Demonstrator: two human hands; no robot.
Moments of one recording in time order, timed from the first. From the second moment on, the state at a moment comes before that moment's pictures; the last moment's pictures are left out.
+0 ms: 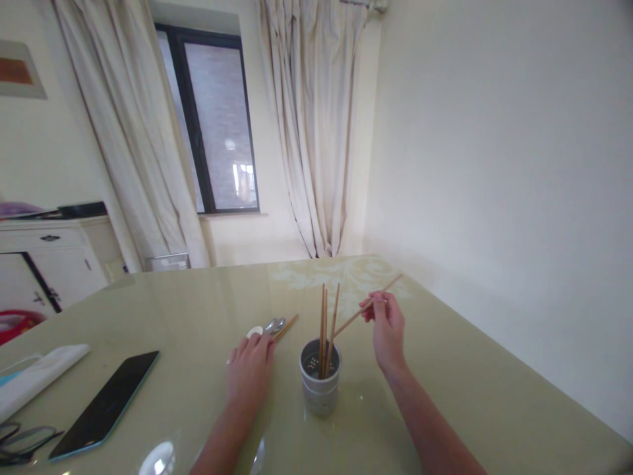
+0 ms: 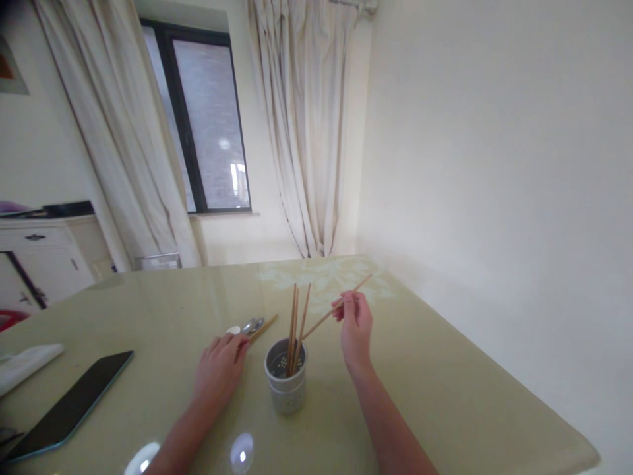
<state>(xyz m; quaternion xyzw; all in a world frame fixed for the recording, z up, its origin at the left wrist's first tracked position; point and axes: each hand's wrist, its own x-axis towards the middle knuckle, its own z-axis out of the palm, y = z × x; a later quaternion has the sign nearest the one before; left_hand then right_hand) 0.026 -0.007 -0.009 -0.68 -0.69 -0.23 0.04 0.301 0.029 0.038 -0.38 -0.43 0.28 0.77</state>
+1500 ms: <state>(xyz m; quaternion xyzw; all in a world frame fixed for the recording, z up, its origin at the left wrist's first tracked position) 0.026 -0.011 -0.004 -0.68 -0.72 -0.10 0.08 0.306 0.014 0.055 -0.27 -0.42 0.41 0.76</state>
